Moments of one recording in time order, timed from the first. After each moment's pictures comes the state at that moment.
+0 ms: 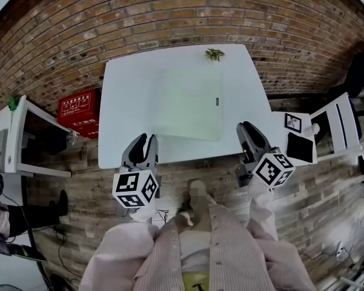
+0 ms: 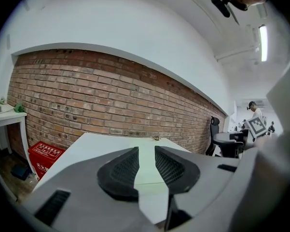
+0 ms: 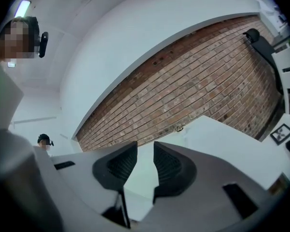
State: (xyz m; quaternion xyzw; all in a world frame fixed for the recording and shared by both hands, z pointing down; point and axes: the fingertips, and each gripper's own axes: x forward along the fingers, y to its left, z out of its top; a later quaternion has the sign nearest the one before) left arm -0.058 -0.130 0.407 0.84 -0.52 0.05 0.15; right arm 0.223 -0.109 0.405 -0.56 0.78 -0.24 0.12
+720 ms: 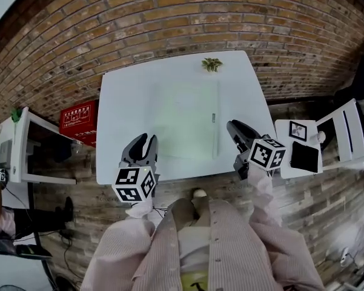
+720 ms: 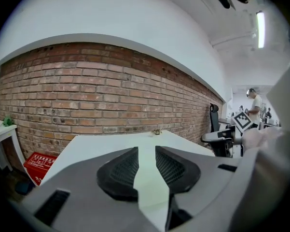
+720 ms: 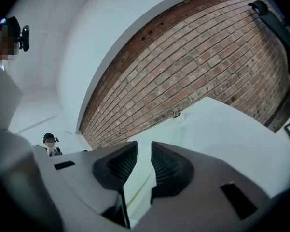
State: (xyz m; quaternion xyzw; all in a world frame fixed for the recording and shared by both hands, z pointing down) left arm -0.016 -0.199 0.425 0.85 -0.50 0.13 0.13; right arm 0.245 -0.202 0.469 -0.50 0.80 -0.33 0.07
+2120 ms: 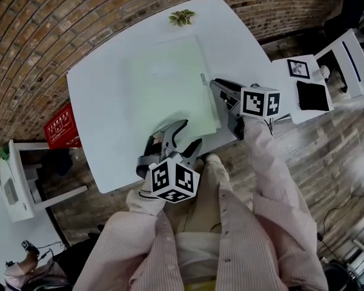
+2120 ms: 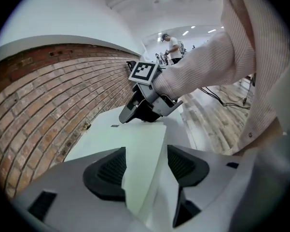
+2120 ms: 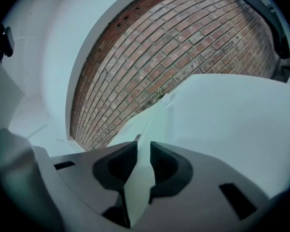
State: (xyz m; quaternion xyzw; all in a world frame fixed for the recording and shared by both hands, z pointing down) left arm 0.112 -0.132 0.529 0.89 -0.11 0.42 -0.15; right arm 0.228 -0.241 0.551 -0.51 0.75 -0.41 0.07
